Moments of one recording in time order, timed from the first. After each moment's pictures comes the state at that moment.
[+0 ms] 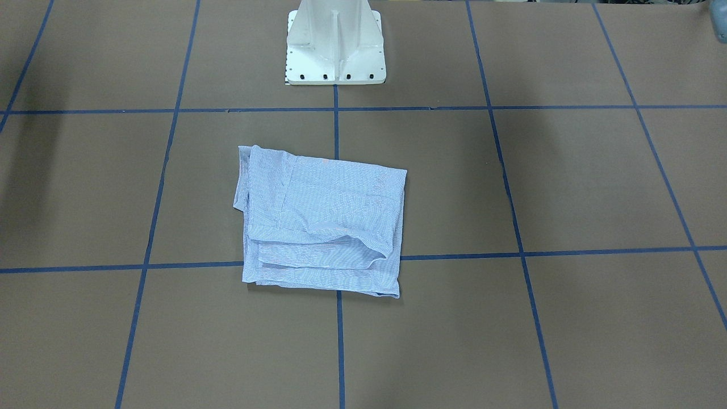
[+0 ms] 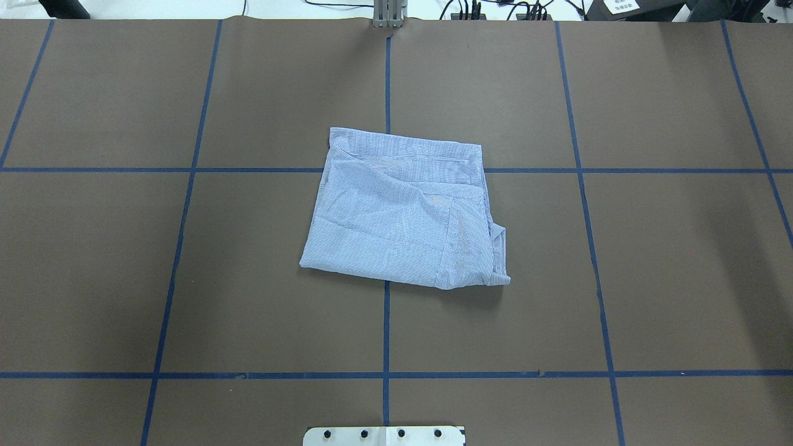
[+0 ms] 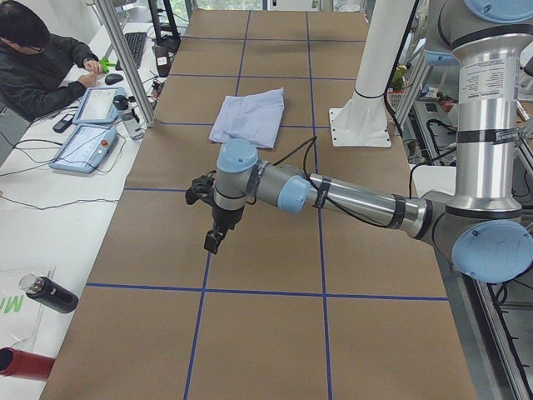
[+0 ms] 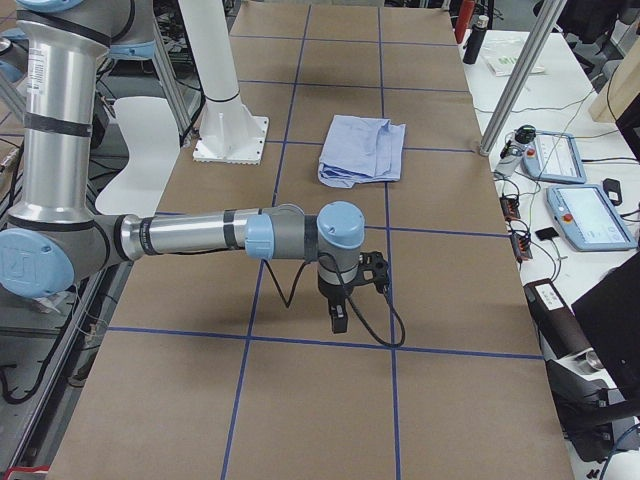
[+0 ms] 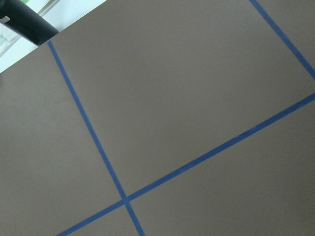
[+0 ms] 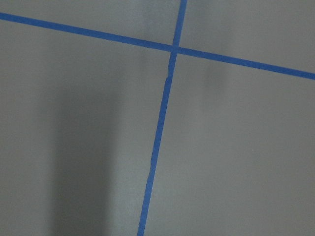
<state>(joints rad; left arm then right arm) -1.48 -1.48 -1.85 -1.72 -2.20 0.08 1.56 -1.76 1.86 -1.67 2.28 -0.14</state>
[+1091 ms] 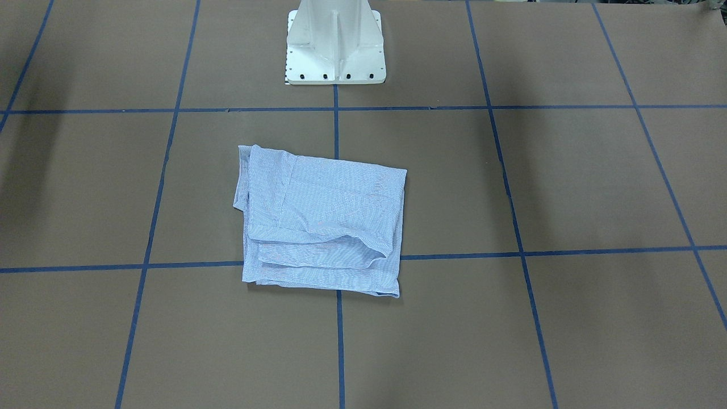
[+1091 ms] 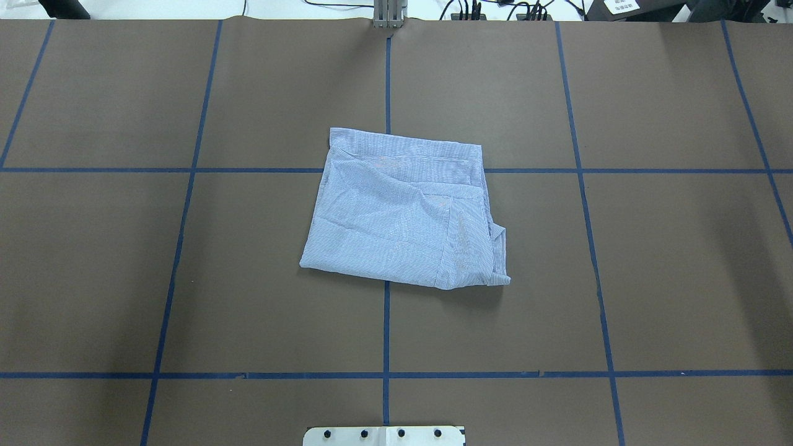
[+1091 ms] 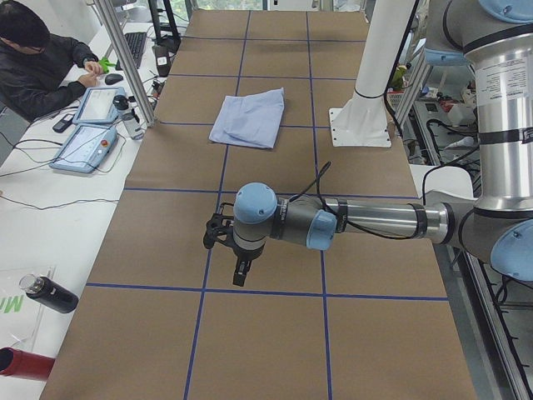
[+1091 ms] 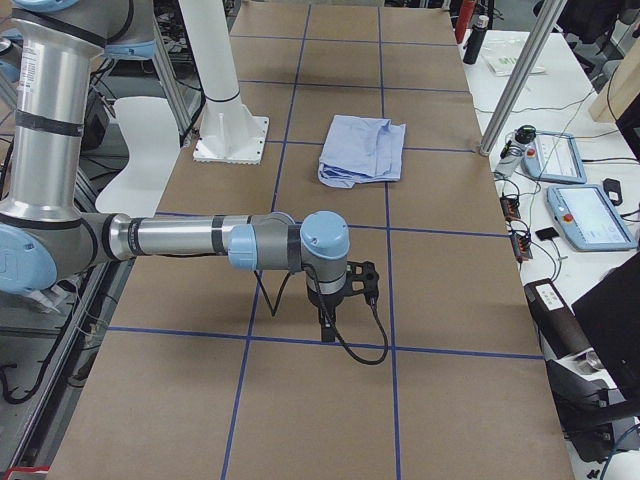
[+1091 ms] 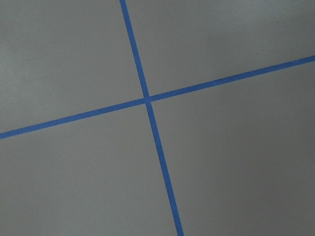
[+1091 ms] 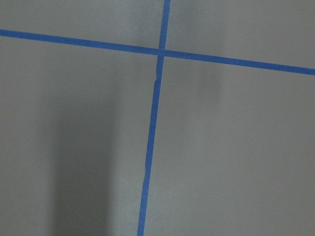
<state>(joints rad) -1.56 -1.39 -1.79 -1.75 -2.37 0.01 1.57 -1.78 1.85 -1.59 2.28 -0.07</state>
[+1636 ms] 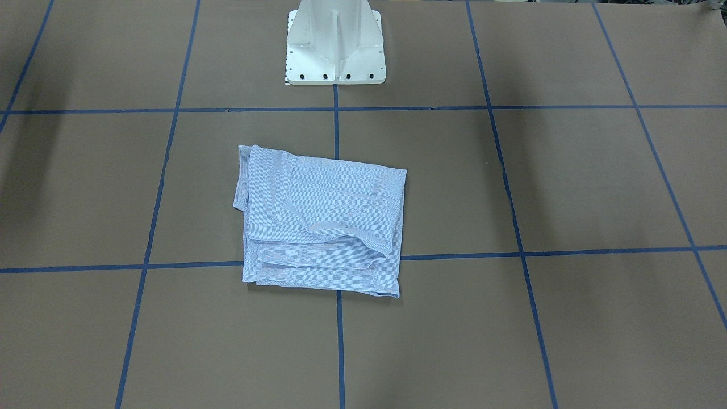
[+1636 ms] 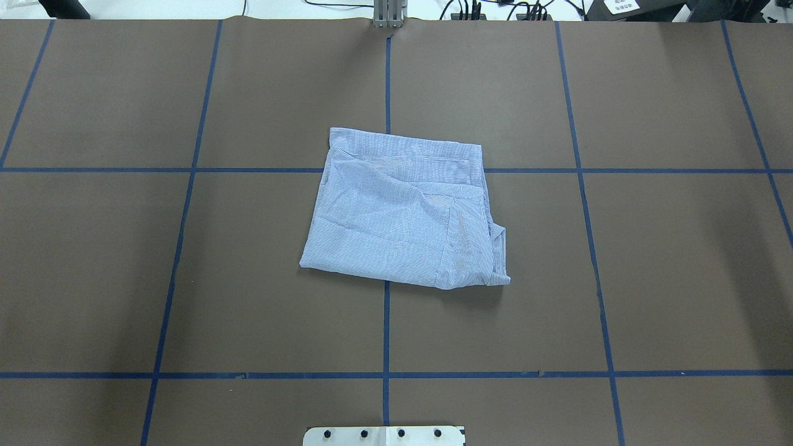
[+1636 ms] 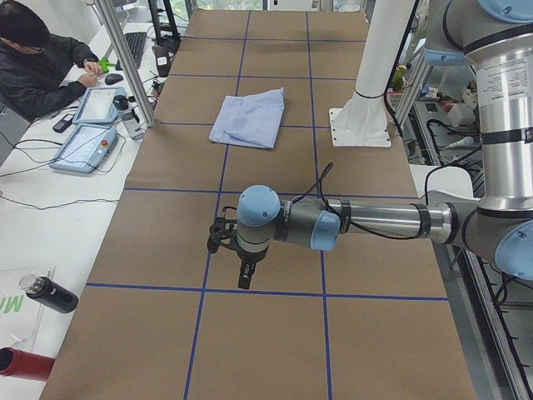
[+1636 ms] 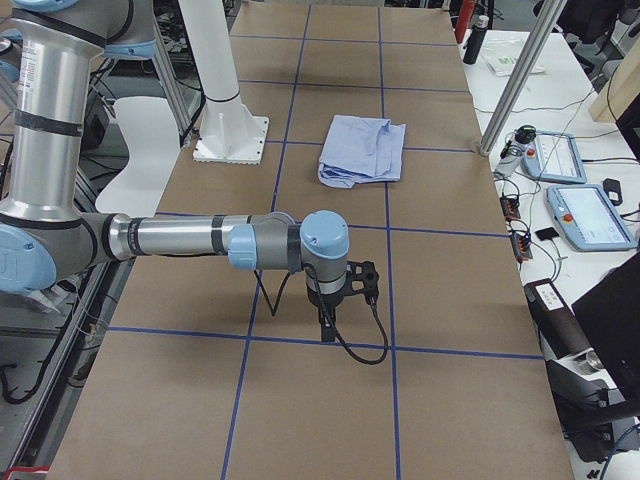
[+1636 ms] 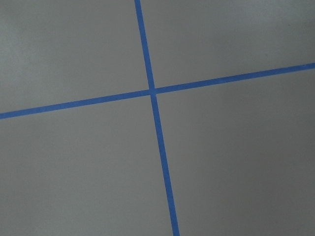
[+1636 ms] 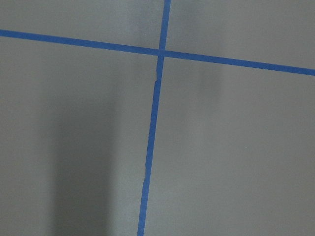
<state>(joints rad) -1.56 -1.36 -1.80 -1.74 -2.36 0.00 1.57 -1.78 1.86 -1.59 2.28 -0.07</state>
